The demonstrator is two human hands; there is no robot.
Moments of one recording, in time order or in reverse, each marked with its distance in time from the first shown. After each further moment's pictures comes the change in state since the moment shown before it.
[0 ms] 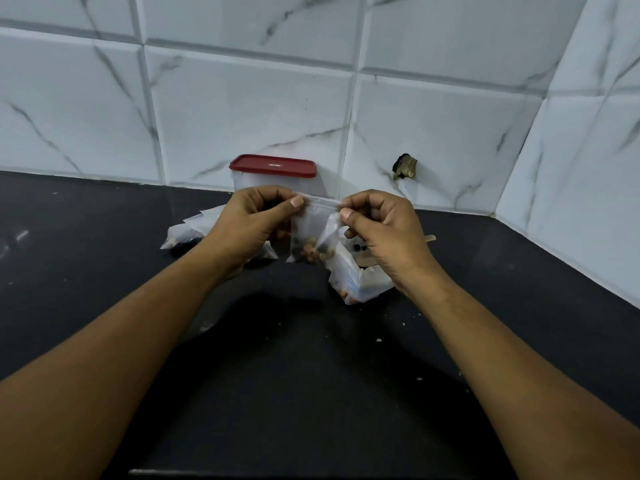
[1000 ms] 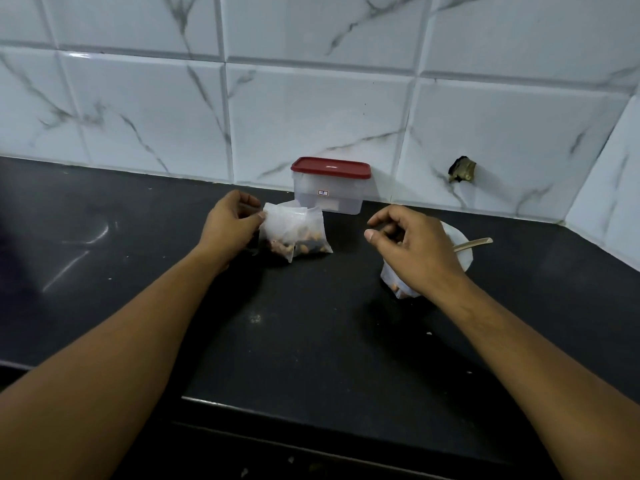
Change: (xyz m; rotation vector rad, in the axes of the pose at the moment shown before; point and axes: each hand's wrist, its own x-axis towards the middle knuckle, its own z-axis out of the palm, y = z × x) left_hand -0.018 -0.034 -0.113 0.399 0.437 -0.133; right_hand -0.016 0.003 0.025 -0.463 -0.096 -0.197
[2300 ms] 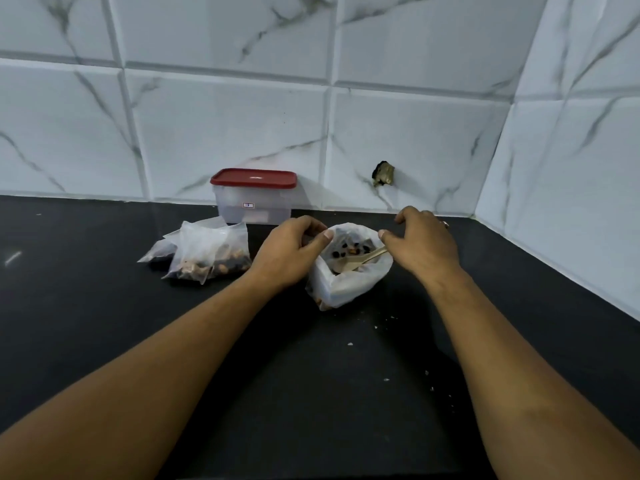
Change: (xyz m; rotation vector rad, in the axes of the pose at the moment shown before) left_hand -0.051 0.080 0.163 0.239 -0.398 0.385; right_hand 0.016 0.089 -0.077 -0.519 0.091 0.409
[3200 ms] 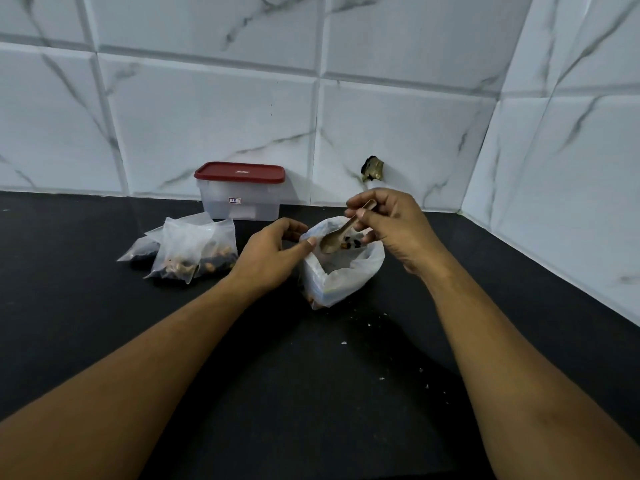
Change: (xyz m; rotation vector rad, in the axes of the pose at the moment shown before) left_hand -0.010 -0.012 -0.005 -0.172 -0.049 -0.115; right_hand -0.004 -0.025 -0.011 0.887 -0.209 -0.089
